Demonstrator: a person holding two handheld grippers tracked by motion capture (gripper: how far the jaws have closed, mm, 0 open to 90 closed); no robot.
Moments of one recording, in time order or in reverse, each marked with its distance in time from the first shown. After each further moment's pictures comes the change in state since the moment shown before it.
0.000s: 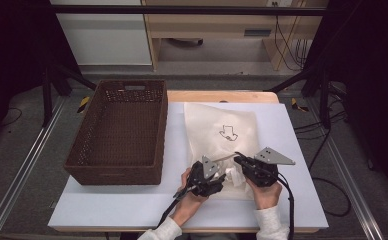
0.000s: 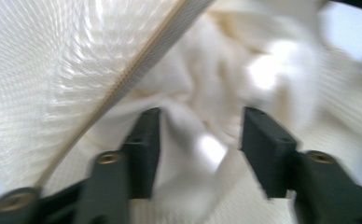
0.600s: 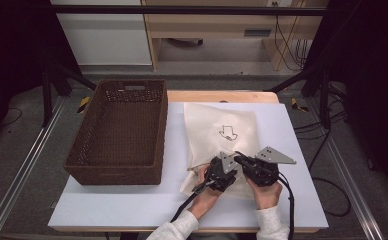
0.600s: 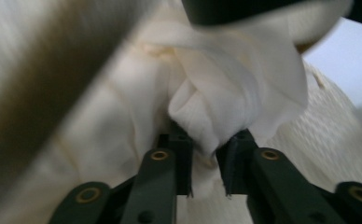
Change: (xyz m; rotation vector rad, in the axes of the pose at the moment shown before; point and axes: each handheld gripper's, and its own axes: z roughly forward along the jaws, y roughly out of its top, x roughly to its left) left arm -0.019 0.027 0.048 -0.014 0.017 0.026; right arm -0.001 0.002 -0.002 -0.003 0.007 0.013
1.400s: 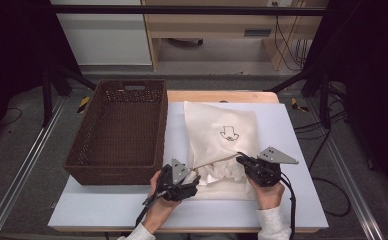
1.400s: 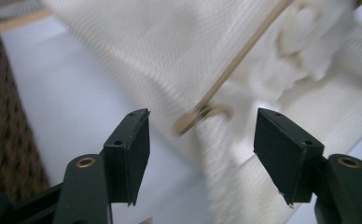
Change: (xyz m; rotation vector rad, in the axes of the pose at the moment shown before) left arm 0.065 -0.051 -0.108 0.035 0.111 -0.059; right arm -0.003 -0.001 -0.004 0.018 -0.015 0.011
